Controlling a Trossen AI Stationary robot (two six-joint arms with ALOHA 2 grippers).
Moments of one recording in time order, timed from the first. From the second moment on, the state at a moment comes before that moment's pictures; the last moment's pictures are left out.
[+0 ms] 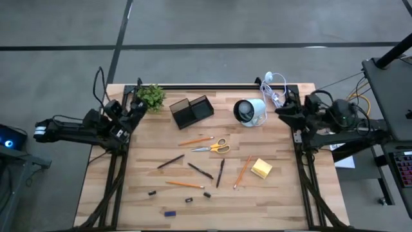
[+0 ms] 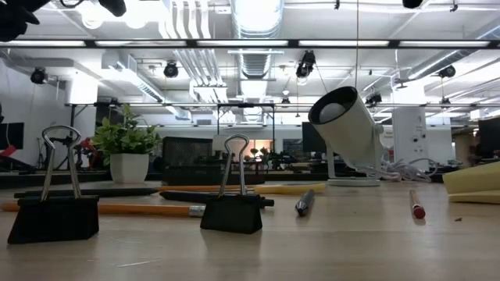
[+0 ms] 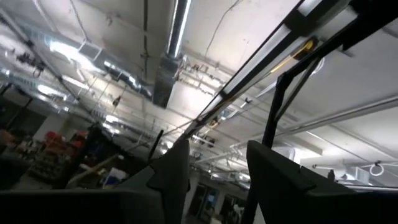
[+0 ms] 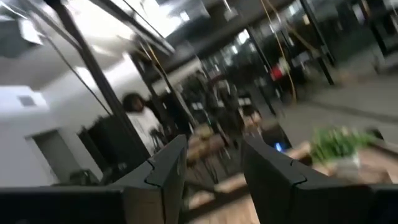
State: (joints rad) left arm 0.00 0.59 0.34 0.91 -0.04 -0.46; right arm 0.00 0.47 0.67 0.03 0.01 0.57
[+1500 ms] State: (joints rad) left arm 0.00 0.61 0.36 0.74 -0.03 -0.47; right arm 0.30 1.19 1.09 -0.74 -0.14 1.07
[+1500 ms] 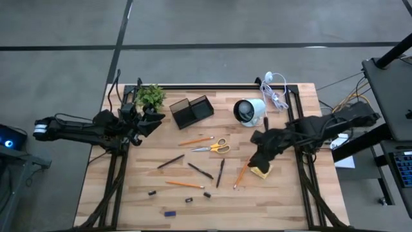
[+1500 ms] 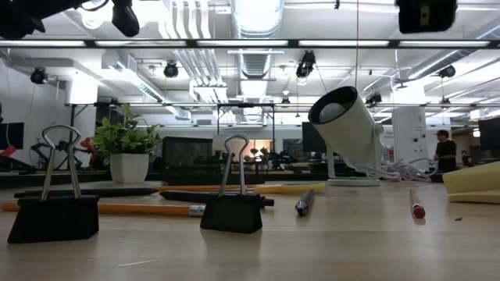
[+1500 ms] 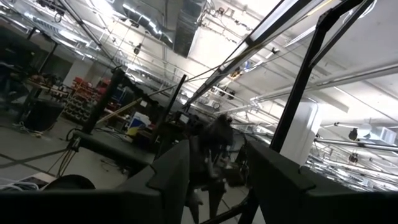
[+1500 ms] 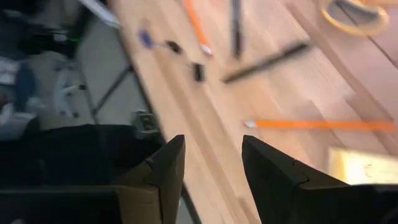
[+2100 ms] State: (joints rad) left arm 0.00 0.61 0.36 0.75 -0.03 -0.46; right arm 0.30 1.41 1.09 -0.98 -0.17 1.16
